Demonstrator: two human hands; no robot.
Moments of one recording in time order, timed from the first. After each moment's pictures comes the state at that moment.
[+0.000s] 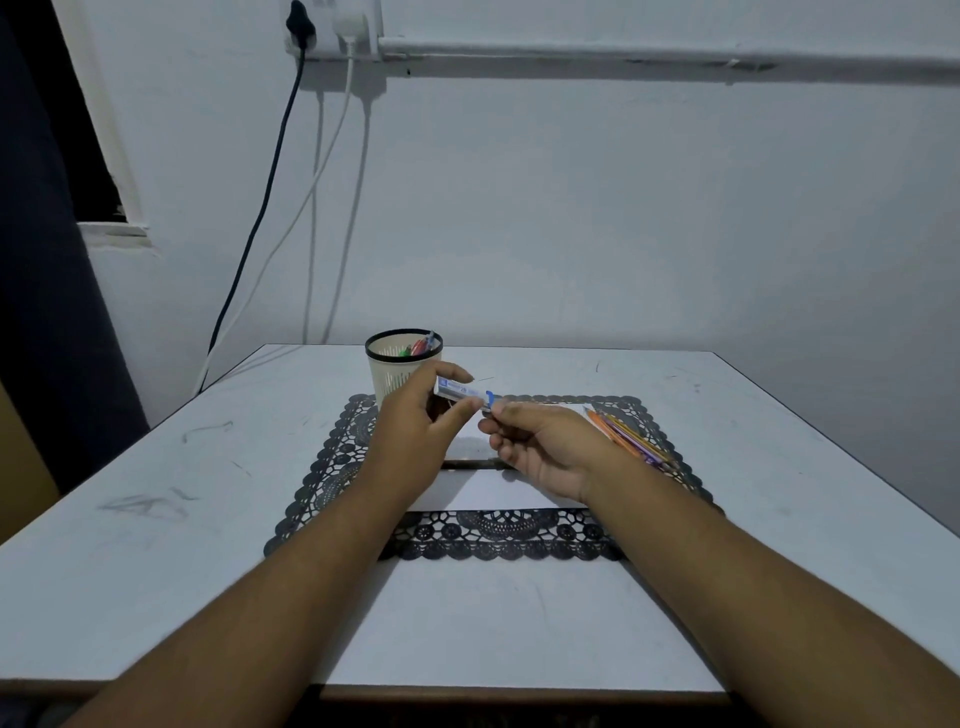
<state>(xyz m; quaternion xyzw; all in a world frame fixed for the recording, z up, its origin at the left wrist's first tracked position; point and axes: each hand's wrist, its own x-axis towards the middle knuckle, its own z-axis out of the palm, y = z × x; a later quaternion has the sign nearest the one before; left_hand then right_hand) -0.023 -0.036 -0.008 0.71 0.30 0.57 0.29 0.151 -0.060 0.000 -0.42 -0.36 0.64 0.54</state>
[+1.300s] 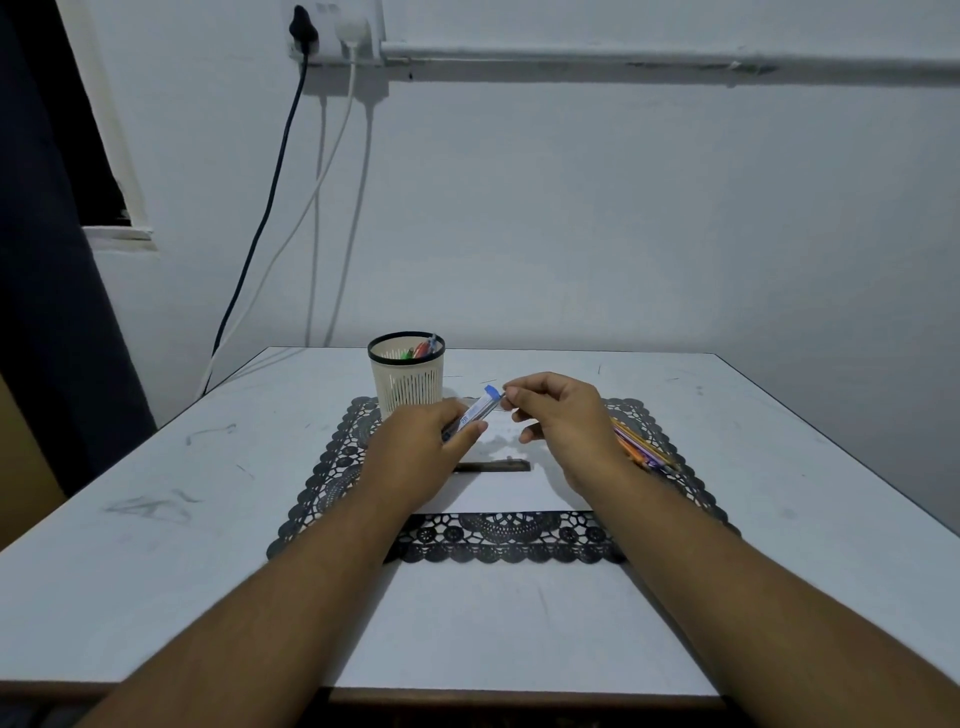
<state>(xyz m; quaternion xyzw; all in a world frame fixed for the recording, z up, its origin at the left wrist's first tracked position) -0.031 -0.021 -0.022 0.81 0.44 0.39 0.05 0.161 -0.058 0.000 -0.48 -0.50 0.36 0.62</state>
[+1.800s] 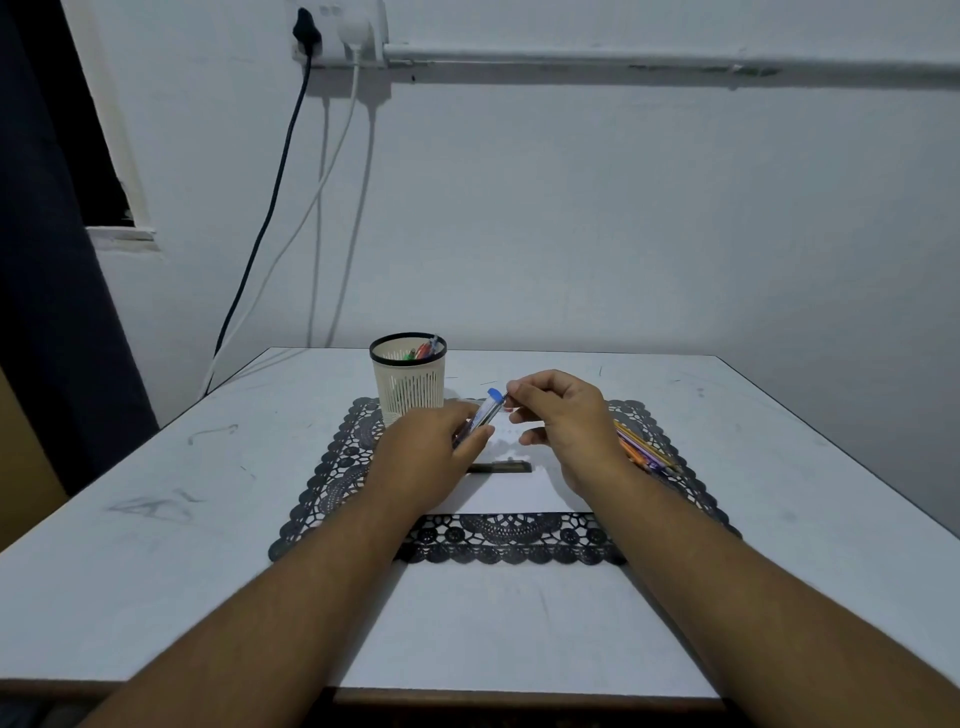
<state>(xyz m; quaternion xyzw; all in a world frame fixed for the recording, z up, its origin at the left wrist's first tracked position) -0.025 -0.030 -0.017 0.82 0.43 0.37 0.02 0.158 -0.061 0.003 -0.47 -0.49 0.38 0.64</state>
